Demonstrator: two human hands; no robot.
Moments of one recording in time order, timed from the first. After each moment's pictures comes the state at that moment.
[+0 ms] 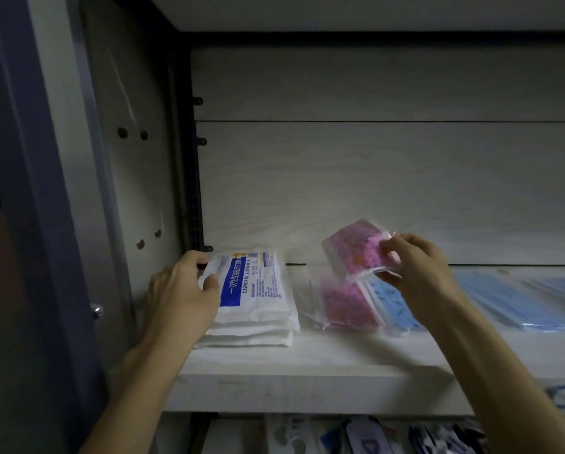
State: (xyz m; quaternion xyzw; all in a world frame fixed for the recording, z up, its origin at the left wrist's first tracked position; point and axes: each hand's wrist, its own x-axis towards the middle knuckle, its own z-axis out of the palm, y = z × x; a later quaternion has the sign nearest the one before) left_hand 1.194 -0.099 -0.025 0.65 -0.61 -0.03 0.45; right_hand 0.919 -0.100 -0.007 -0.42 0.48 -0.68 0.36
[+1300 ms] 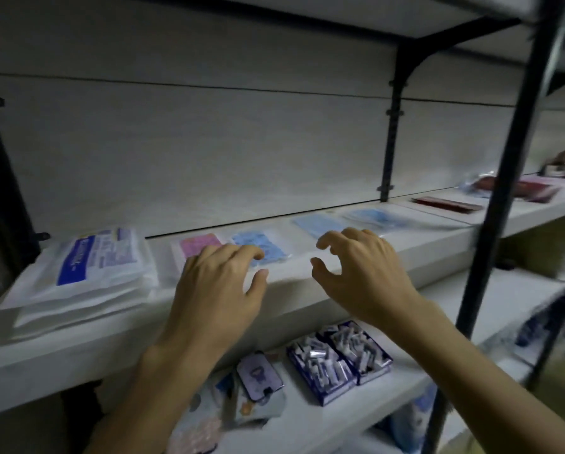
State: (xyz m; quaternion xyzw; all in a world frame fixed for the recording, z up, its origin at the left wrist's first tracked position) left_hand 1.044 -0.006 -0.050 0.34 -0.85 0.06 0.39; right_hand 0.872 0.077 -0.035 -0.58 0.76 -0.24 -0.19
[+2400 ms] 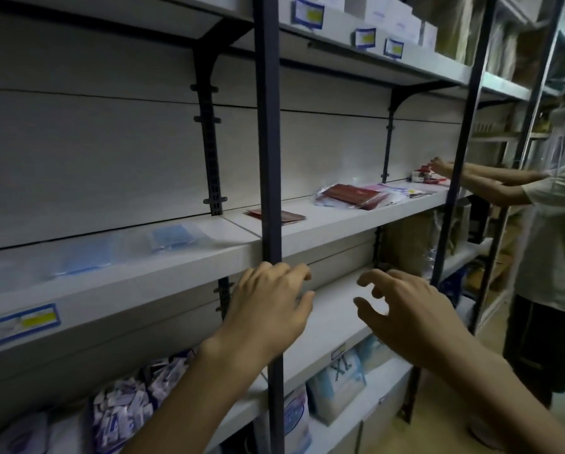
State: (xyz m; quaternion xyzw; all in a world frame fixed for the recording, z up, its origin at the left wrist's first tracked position) left_hand 0.597 0.199 -0.069 0.19 -0.93 -0.01 0.30; right_hand 0.463 0.343 -0.066 -0.49 0.84 -0.16 -0.16
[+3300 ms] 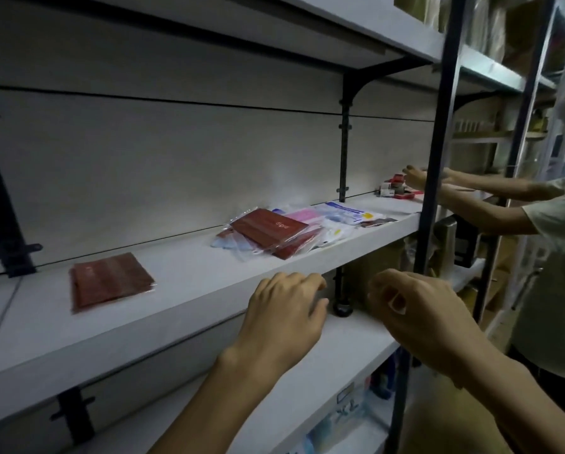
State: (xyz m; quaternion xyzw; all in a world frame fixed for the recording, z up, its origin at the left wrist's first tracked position) left_hand 0.169 0.155 -0.075 0.17 -0.94 -0.03 0.29; right_hand 0.045 0.303 -0.066 -0.48 0.83 -0.24 -0.15
